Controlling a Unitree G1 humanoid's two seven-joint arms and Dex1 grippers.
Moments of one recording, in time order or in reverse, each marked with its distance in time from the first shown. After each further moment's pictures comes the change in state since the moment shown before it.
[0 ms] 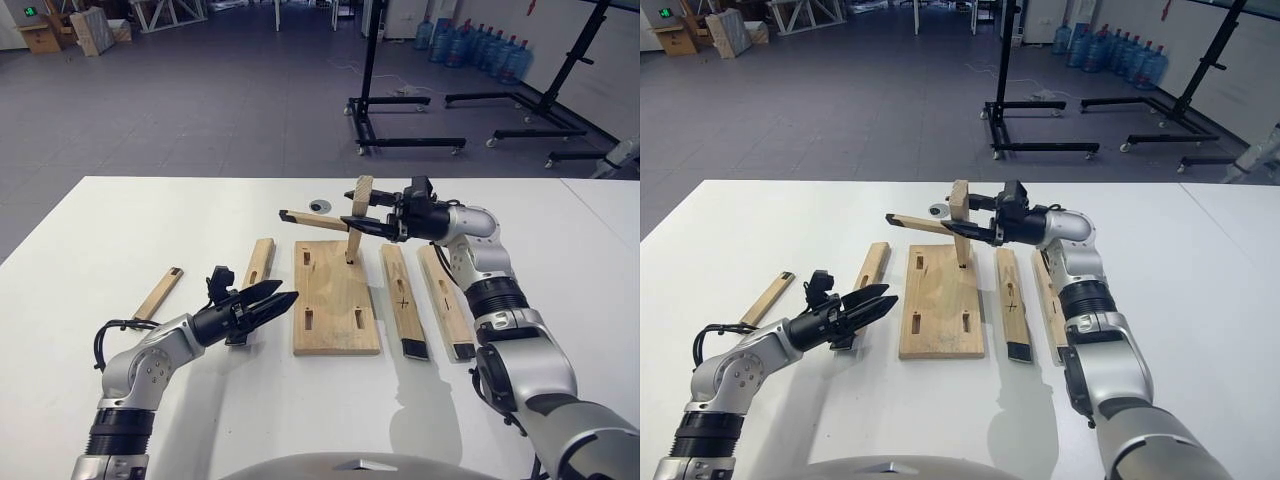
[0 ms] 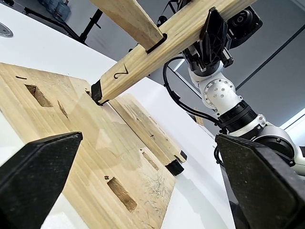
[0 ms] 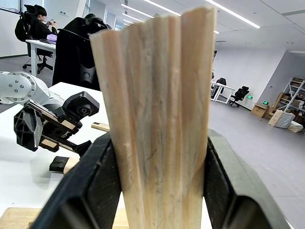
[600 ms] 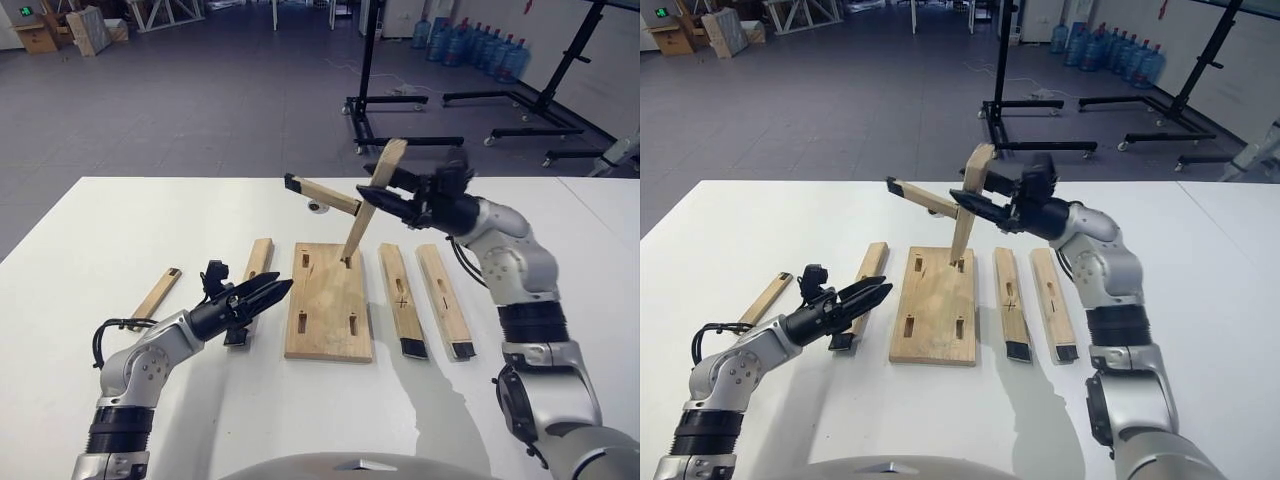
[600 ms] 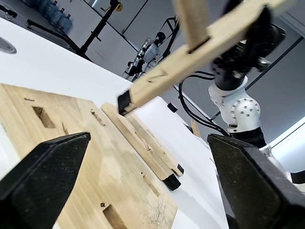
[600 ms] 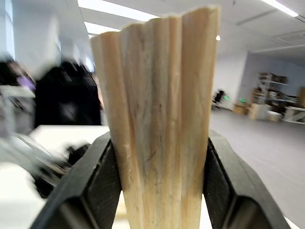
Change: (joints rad) left arm -0.001 -0.007 0.024 0.003 -0.050 0.000 0.035; right arm 0.123 -0.065 0.003 -0.363 0.061 0.284 -0.276
